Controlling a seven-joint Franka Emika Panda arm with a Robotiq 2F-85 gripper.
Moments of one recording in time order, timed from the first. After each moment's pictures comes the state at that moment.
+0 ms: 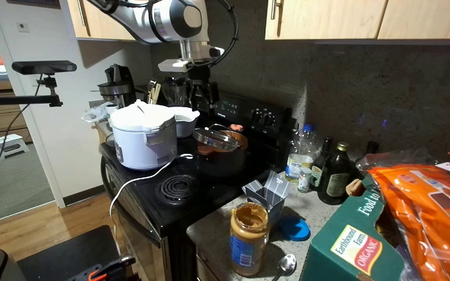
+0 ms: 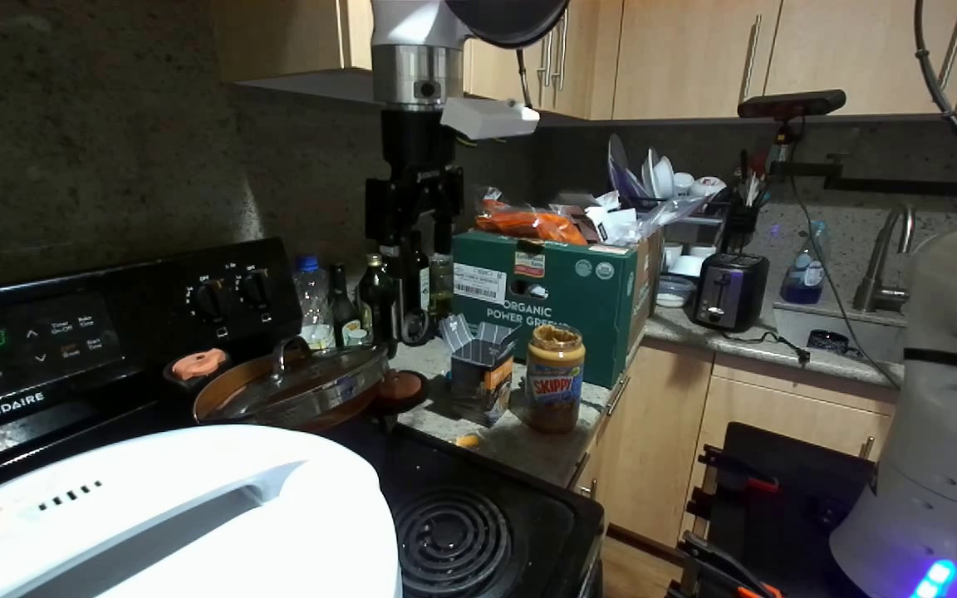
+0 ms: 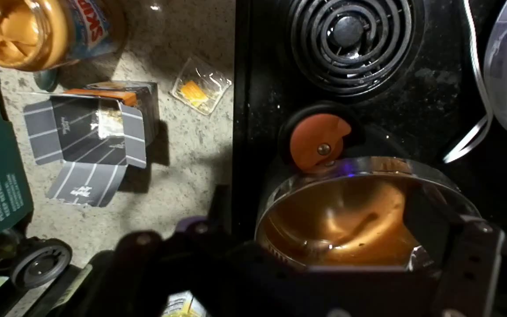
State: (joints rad) arm 0.14 0.01 0.25 -1.93 -0.11 1.99 0.34
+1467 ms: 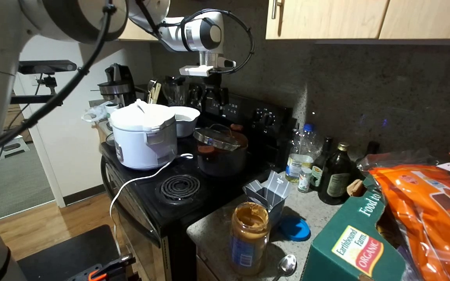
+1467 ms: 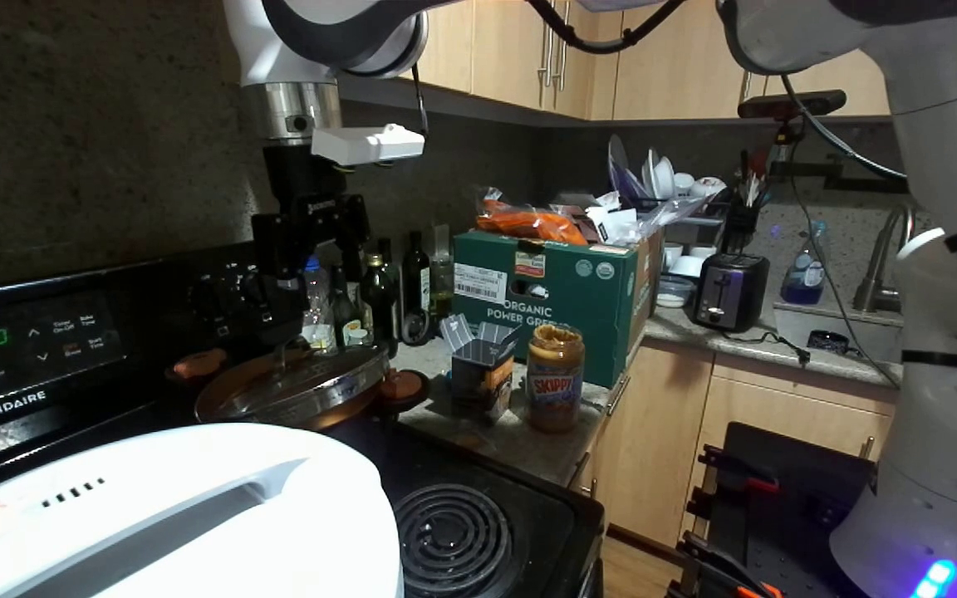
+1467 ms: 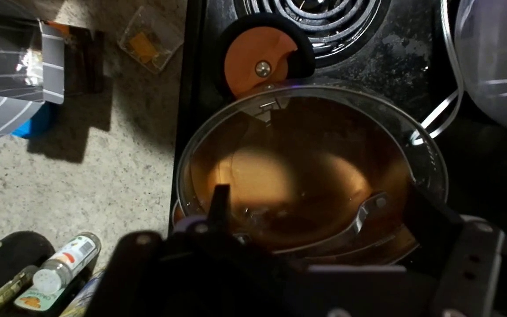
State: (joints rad) arm 0.28 0.44 0.18 -1.40 -0.13 1.78 0.28
